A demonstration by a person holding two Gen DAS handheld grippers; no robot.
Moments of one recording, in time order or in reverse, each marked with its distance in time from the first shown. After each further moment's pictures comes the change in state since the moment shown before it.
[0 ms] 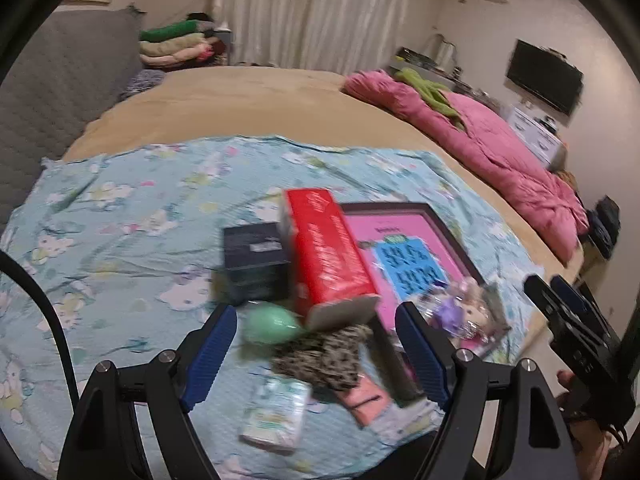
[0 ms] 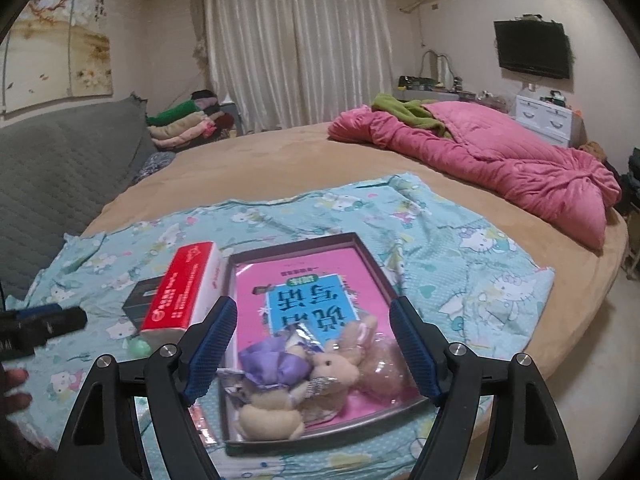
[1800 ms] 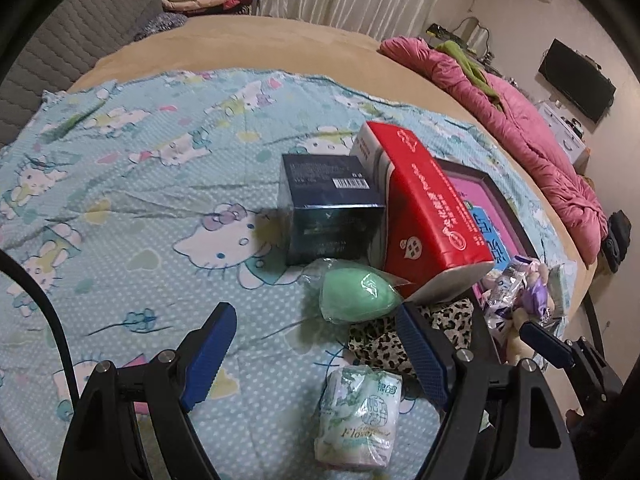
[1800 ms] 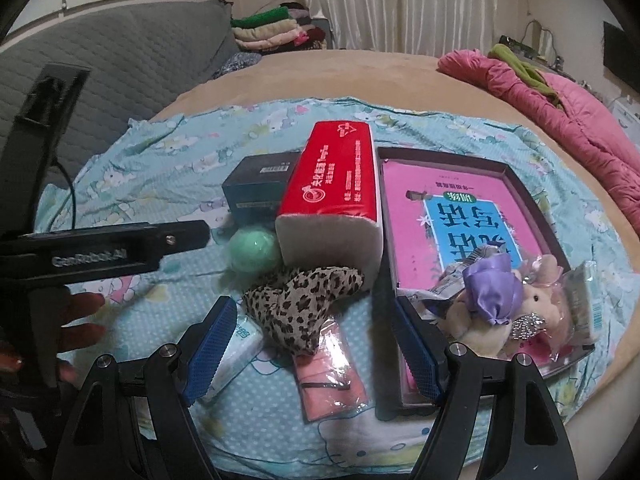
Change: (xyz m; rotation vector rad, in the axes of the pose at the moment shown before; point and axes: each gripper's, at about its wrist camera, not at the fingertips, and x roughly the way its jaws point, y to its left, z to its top) left arm 0.087 0.077 -0.032 -0.092 0.158 -0.017; right arm 0.069 0.135 -0.064 -0.210 0.296 0.215
